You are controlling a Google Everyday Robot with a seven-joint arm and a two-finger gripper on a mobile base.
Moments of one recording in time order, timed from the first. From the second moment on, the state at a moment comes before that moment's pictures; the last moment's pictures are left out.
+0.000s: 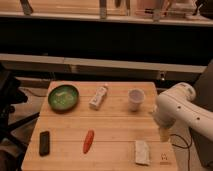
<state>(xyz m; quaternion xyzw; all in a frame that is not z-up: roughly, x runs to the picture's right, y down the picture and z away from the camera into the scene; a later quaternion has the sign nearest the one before) 0.259 0.193 0.688 -0.30 -0.01 -0.12 0.95</state>
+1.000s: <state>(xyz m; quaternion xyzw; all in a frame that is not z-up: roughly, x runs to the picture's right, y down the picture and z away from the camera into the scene) 0.246 0.216 0.685 -0.30 -0.04 -0.20 0.93</state>
